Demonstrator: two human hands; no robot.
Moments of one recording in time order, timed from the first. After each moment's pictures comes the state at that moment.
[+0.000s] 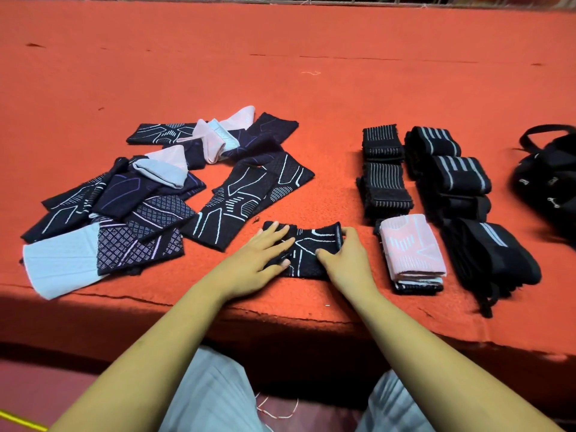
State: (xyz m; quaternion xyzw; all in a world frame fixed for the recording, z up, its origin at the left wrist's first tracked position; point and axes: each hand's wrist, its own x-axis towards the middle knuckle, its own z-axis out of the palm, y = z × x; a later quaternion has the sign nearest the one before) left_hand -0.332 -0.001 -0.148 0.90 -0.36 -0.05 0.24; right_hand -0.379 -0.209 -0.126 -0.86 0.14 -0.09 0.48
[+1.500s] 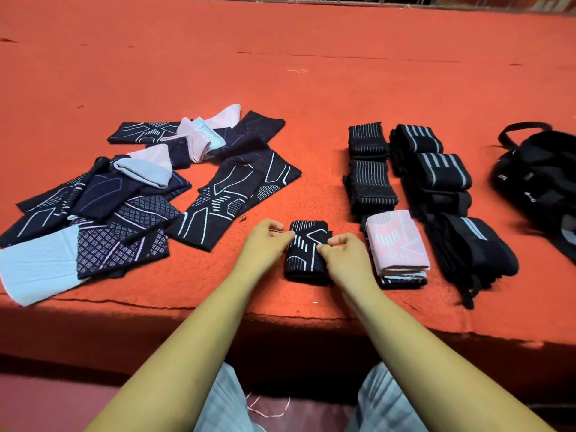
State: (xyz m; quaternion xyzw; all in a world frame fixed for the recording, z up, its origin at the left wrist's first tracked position) left_hand -0.333 -0.074 -0.122 0.80 0.03 -0.10 0.59; right_hand -0.381 -0.218 -0.128 -0.77 0.26 -0.07 0.58
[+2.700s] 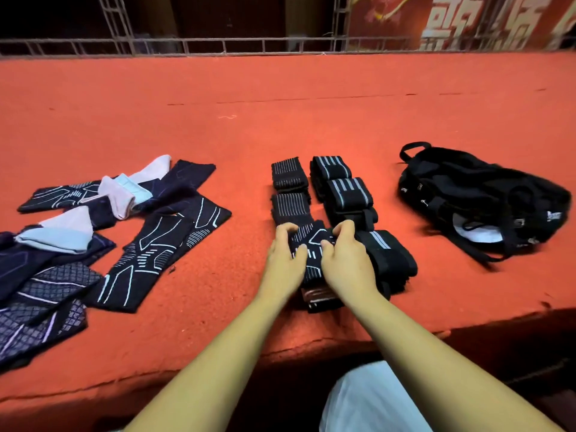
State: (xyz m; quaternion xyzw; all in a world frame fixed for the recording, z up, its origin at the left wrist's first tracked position) left_hand -0.358 -0.223 -0.096 0.82 -0.18 -0.01 0.55; right_hand -0.416 -0.327 -0.066 -0.90 0.21 -0.22 0.30
